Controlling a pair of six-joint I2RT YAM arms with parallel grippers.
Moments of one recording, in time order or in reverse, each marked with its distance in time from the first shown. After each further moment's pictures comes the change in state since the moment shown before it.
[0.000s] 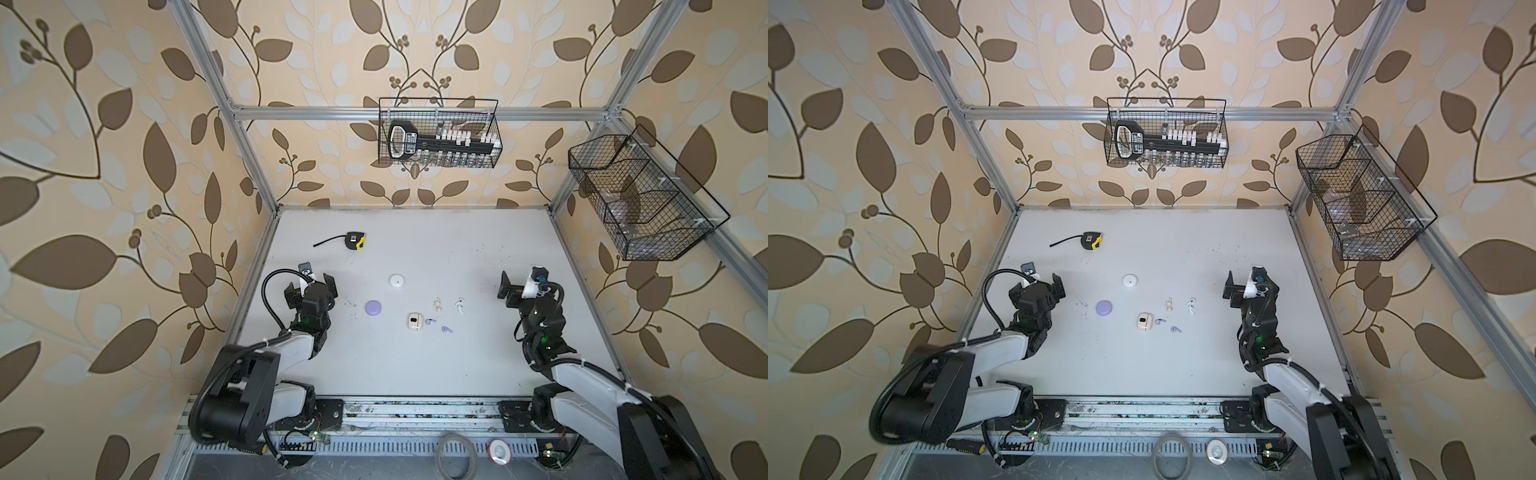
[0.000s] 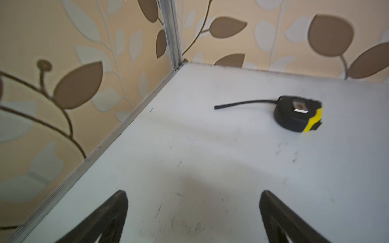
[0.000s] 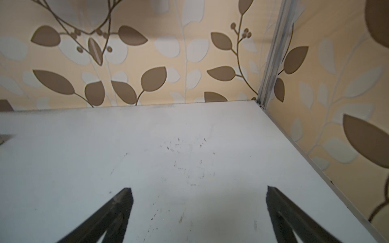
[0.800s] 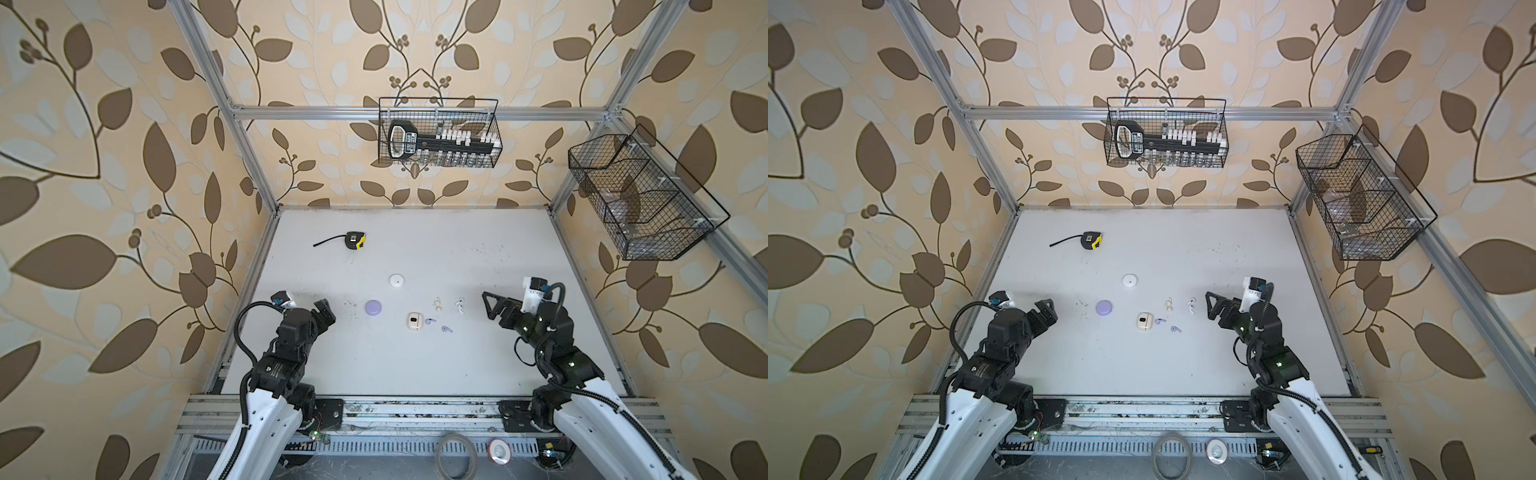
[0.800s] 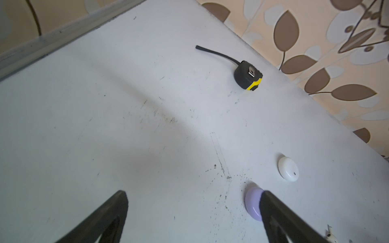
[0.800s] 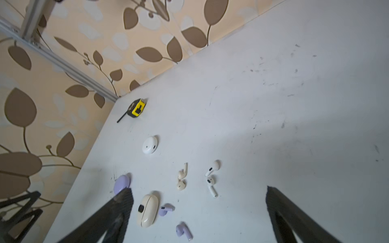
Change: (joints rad) left arm -0.001 -0.657 0.064 -1.022 0.325 -0.521; right arm 0.207 -0.288 0.174 -0.791 -0.362 0.508
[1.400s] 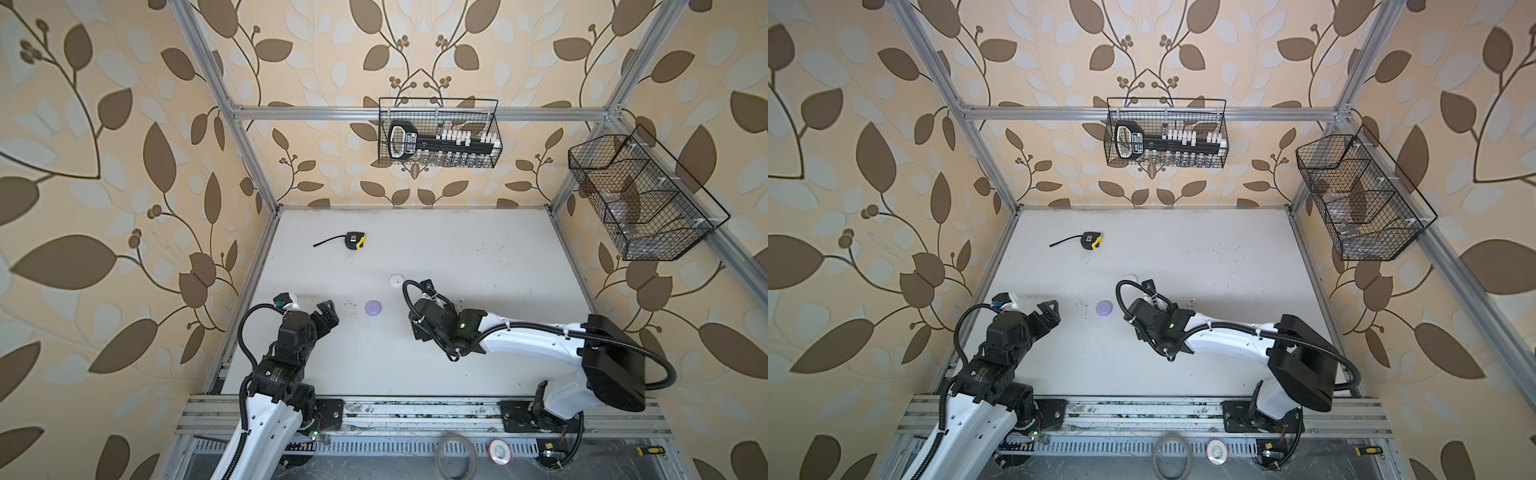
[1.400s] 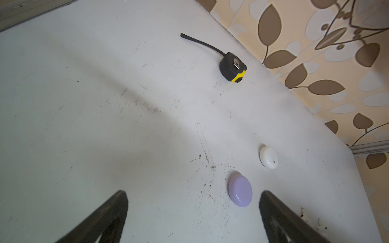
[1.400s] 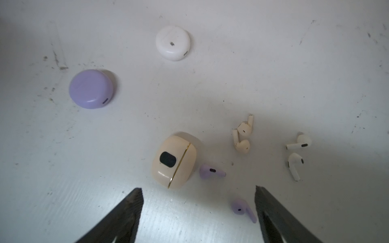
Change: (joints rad) left arm -0.001 -0.089 -0.027 -0.011 0.080 -0.025; right arm 0.680 0.965 0.581 -0.267 0.523 0.046
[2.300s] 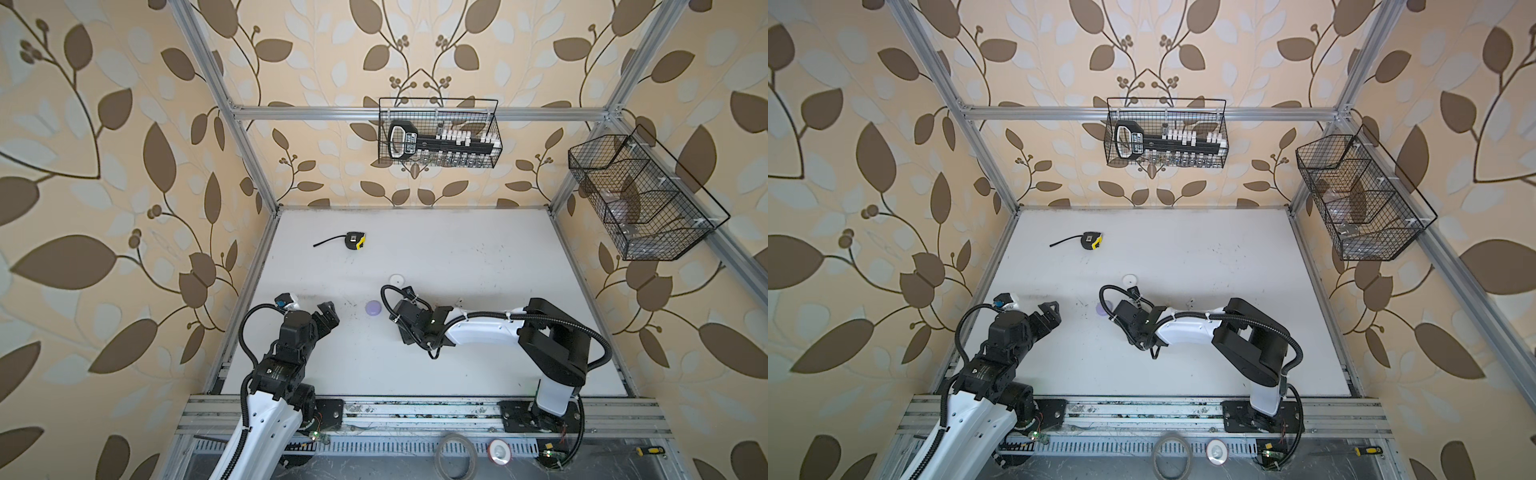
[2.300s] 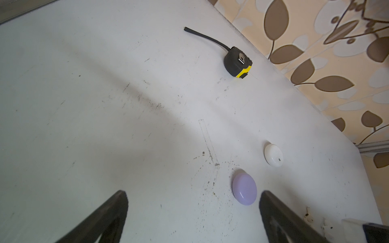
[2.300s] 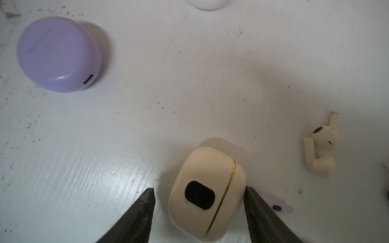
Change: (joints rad) left arm -0.005 0.021 0.000 -0.001 0.000 -0.003; right arm -0.004 0.266 0.119 0.054 -0.115 0.012
